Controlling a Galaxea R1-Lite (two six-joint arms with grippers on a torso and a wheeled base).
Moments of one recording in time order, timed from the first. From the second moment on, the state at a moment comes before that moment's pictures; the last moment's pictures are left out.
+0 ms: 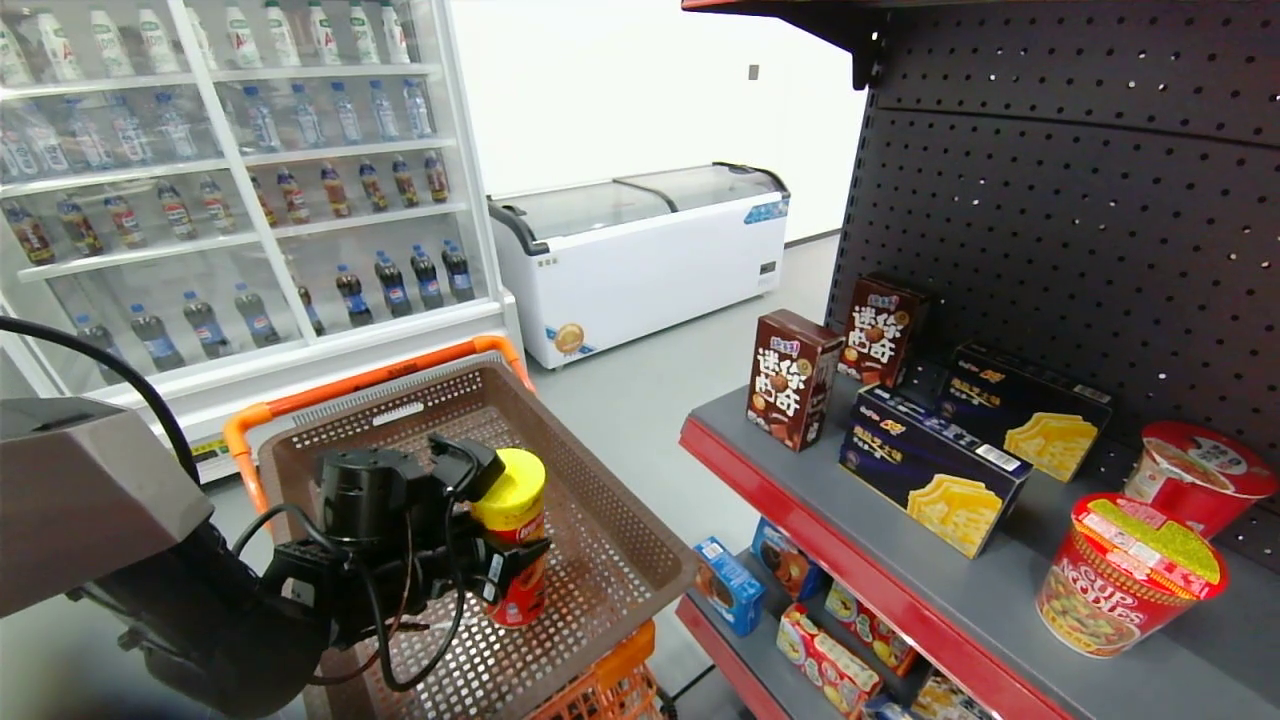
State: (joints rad) left arm -0.27 2.04 -0.53 -0.99 -0.20 0.14; right arm 0.00 0.00 0.00 0.00 0.05 0.00
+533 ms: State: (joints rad) left arm -0.26 1.98 -0.51 -0.98 -0.08 0.20; right arm 0.00 0.00 0.00 0.00 0.05 0.00
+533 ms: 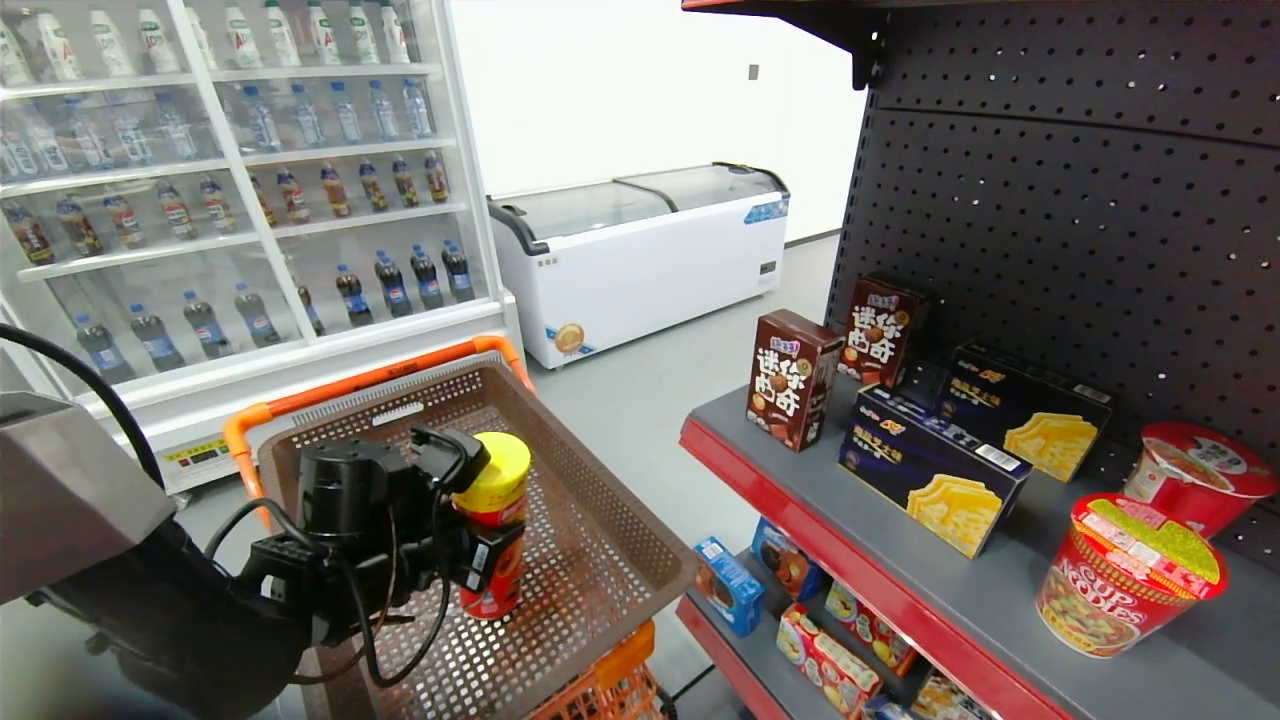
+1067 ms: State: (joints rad) left arm -0.19 1.77 -0.58 -0.69 0.03 0.13; right arm 0.00 0.00 0.00 0.00 0.05 0.00
